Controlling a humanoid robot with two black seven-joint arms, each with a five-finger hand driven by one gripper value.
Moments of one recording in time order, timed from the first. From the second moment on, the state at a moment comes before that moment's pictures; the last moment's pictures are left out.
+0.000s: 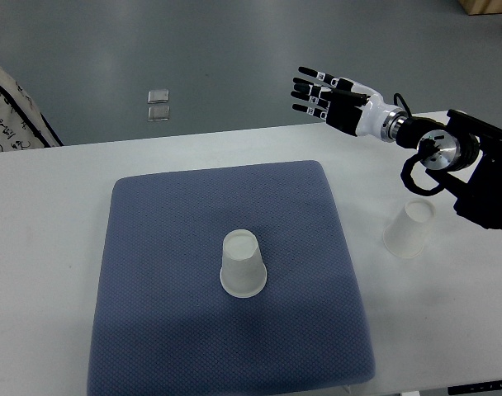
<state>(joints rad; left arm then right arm) 0.06 0.00 -0.20 -0.08 0.12 -0.17 0.07 1.02 -0.25 0.35 0.62 0.23 0.36 0.03</state>
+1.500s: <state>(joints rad) 0.03 0.00 -0.20 -0.09 0.12 -0.17 0.07 1.03 -0.68 0.34 0.89 -0.58 0.61 0.14</state>
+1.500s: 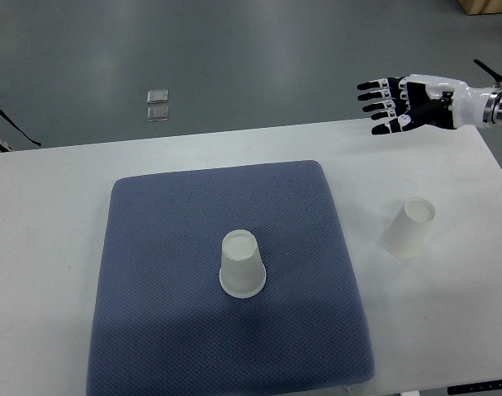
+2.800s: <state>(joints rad) 0.03 0.00 -0.20 -0.09 0.12 -0.17 0.07 0.96 -0.81 0.02 1.15 -1.41 0.19 0.22</state>
